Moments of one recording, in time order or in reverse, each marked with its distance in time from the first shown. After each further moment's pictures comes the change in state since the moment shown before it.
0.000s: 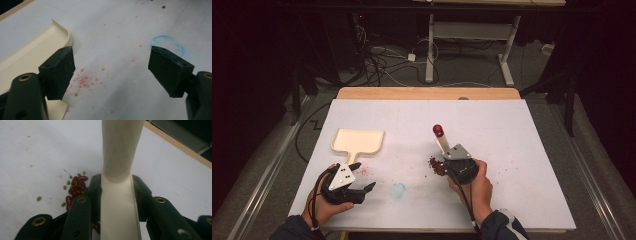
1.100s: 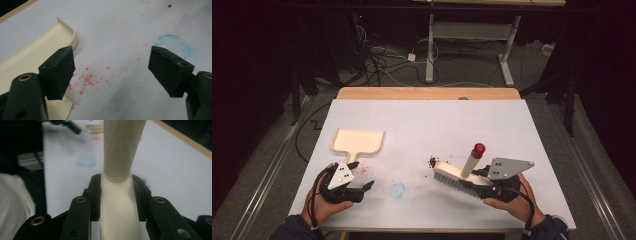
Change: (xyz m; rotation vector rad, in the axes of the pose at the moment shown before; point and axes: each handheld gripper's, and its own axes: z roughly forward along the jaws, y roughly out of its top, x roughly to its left) left arm 0.003 -0.001 -0.001 0.003 0.023 -0.008; right arm -0.072 -0.046 -0.067 -0.280 0.703 -0.229
